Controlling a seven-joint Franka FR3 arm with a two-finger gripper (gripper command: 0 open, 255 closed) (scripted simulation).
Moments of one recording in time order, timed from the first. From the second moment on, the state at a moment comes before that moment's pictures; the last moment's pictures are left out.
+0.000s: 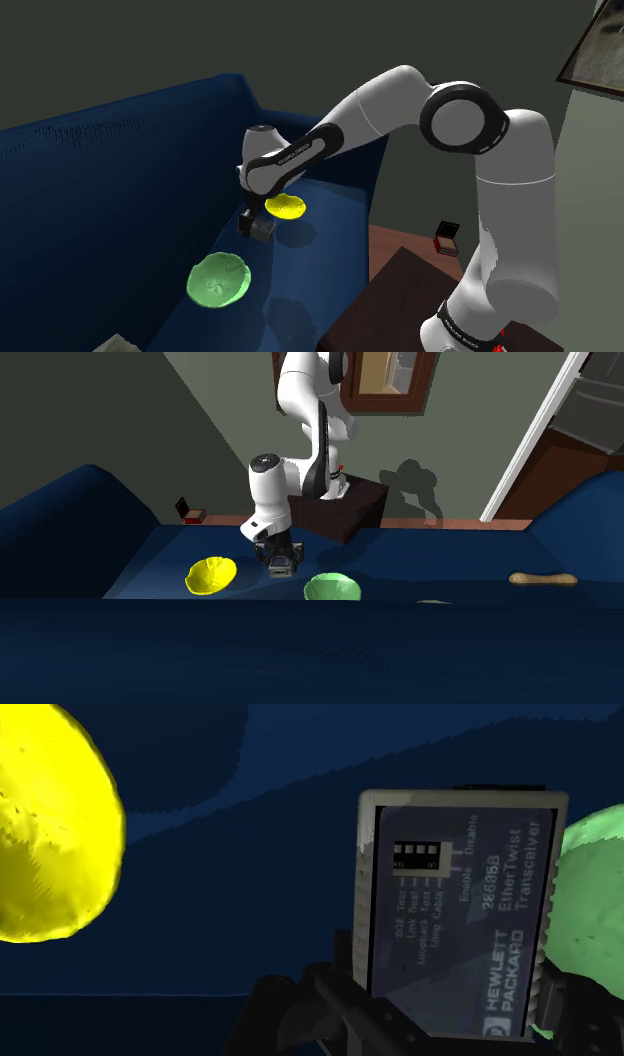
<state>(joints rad) 0.17 0.46 0.14 -1.91 0.00 2.41 -0.24</state>
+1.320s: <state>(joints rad) 0.38 0.52 0.19 -1.77 -0.05 2.33 0.04</state>
